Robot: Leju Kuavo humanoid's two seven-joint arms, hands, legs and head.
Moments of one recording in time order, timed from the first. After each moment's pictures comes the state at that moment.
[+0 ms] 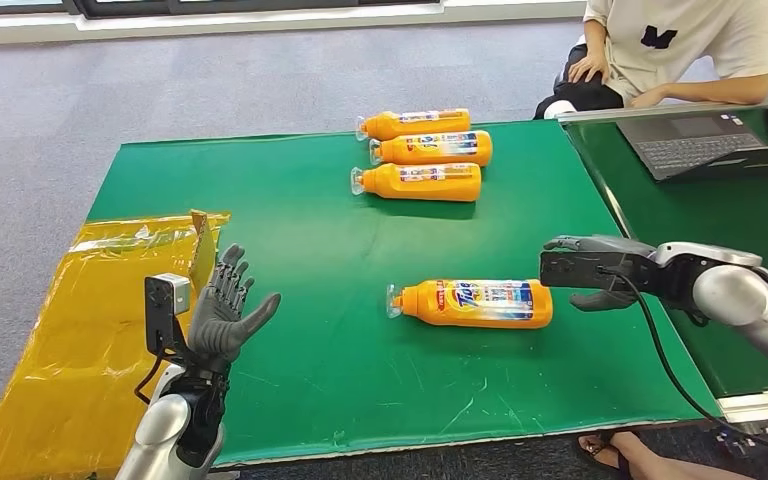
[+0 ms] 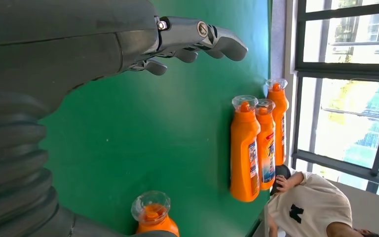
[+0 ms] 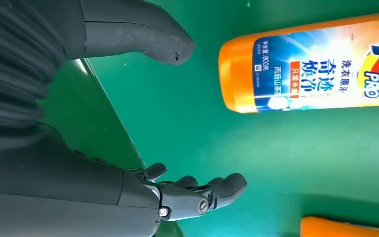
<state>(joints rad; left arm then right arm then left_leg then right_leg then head) -0.16 -0.06 -0.26 -1.30 0.27 0.02 -0.10 -0.85 -0.94 1.00 -1.53 -0.20 0.51 0.30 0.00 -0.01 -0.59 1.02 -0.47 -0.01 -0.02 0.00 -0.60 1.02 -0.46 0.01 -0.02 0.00</state>
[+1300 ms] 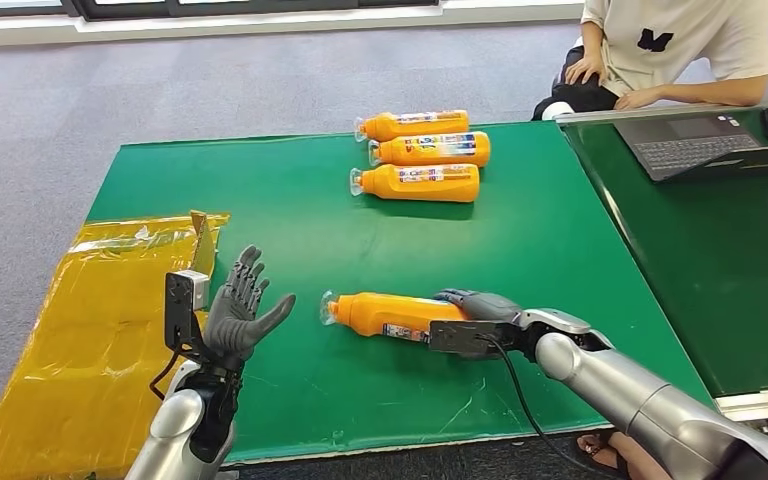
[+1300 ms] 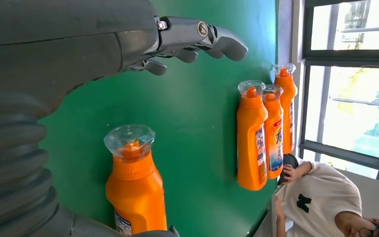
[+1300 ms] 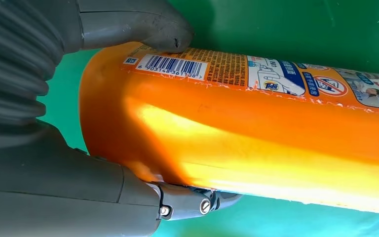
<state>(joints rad) -0.19 -0.08 -0.28 -1.24 0.27 0.01 -0.10 -0.62 -0.42 0.94 -1.08 0.18 0.32 0.00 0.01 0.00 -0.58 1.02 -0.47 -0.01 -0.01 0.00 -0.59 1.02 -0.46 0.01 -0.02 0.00</state>
